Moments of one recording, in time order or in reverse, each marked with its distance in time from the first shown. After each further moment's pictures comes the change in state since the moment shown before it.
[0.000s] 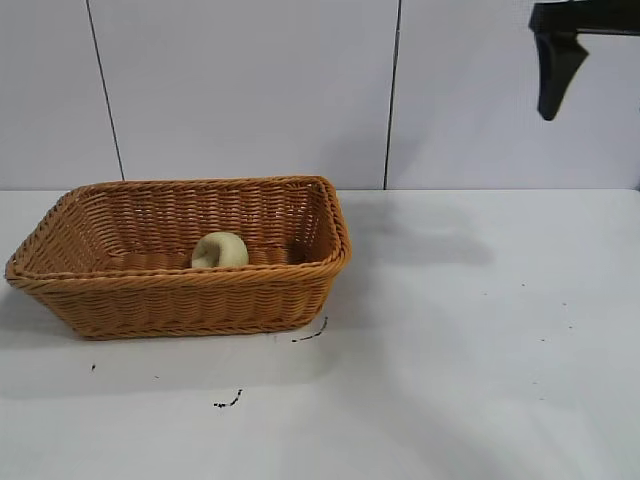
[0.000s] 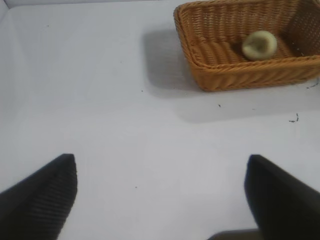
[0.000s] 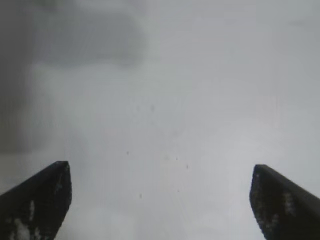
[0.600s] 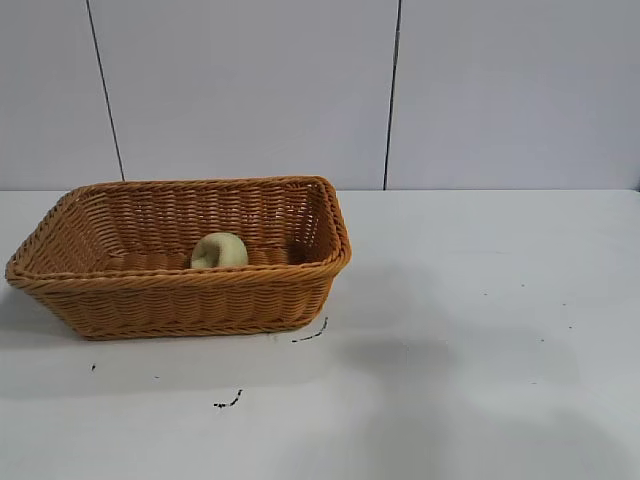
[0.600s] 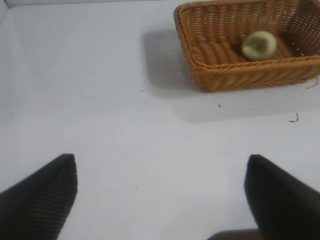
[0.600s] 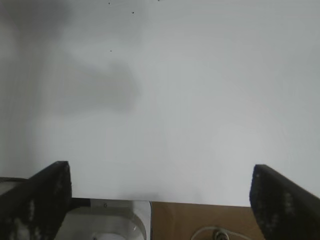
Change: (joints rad) left arm 0.000 0.000 0.000 0.000 0.000 0.000; right arm 0.000 -0.889 0.787 0.000 -0.104 0.000
